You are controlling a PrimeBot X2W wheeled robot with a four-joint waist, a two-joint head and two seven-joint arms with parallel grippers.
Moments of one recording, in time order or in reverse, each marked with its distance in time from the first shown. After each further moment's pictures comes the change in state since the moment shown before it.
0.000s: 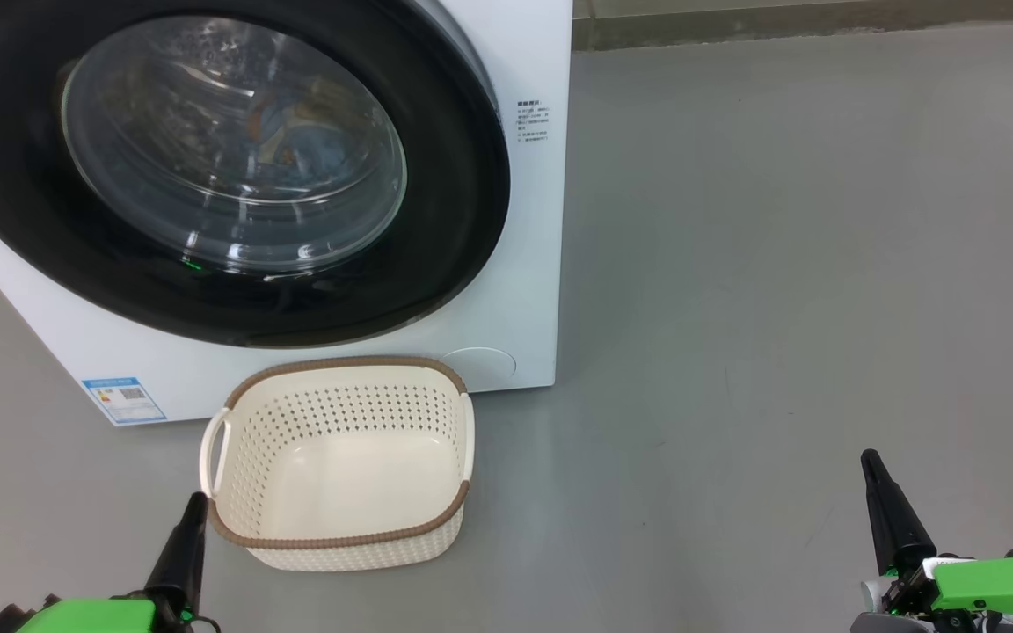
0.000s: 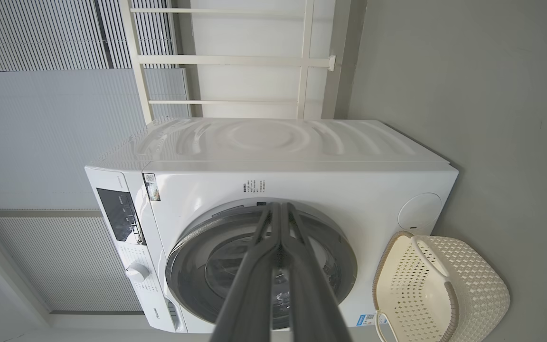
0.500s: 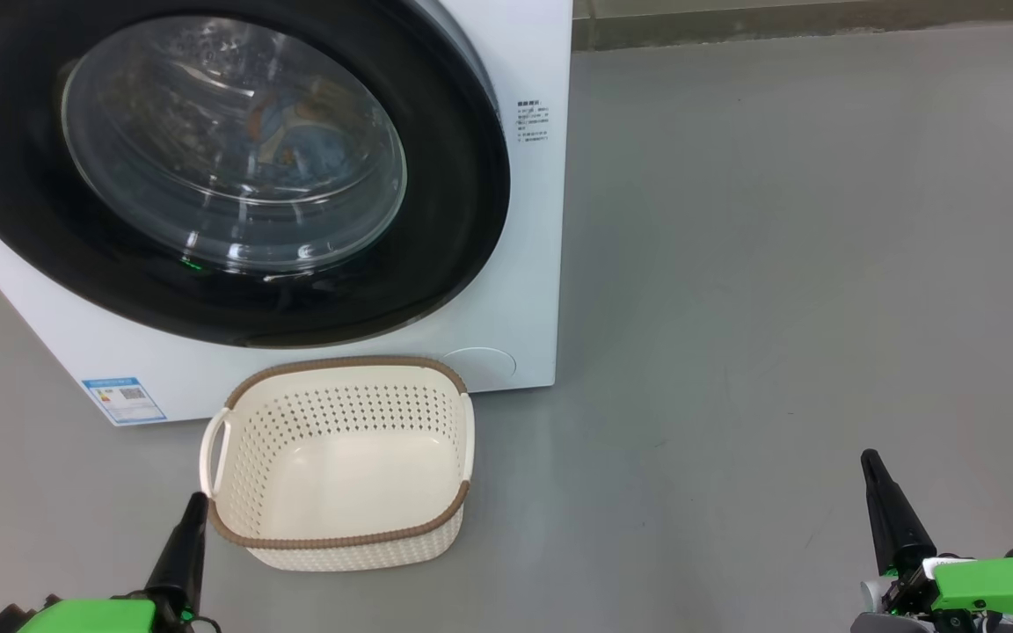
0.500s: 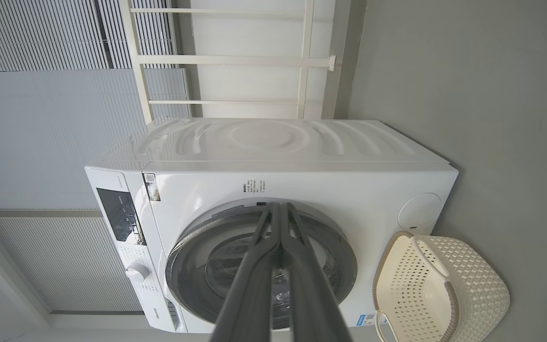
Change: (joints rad) left arm 0.000 -0.001 0.001 0.000 0.000 0.000 0.000; right arm 0.000 0.000 0.000 0.000 0.000 0.000 0.000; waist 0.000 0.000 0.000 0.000
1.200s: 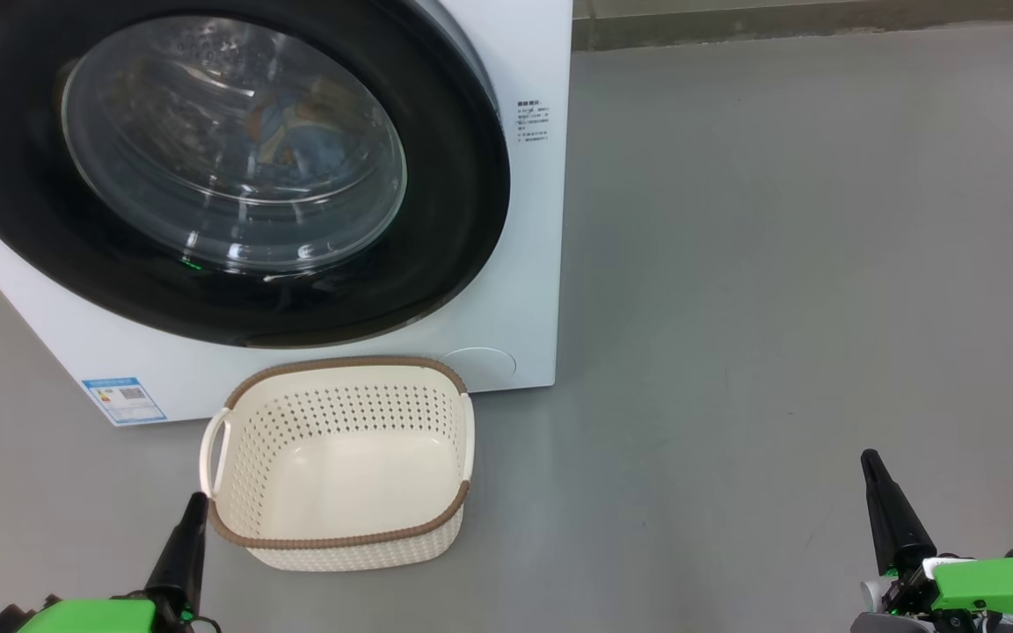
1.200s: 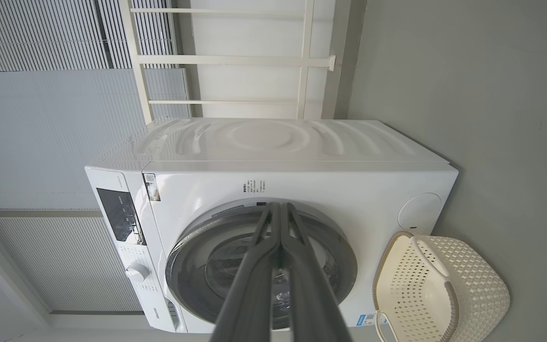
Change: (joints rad) left arm 0.000 -0.001 0.001 0.000 0.000 0.000 0.000; right arm 0.000 0.000 0.000 0.000 0.000 0.000 0.000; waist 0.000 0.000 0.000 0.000
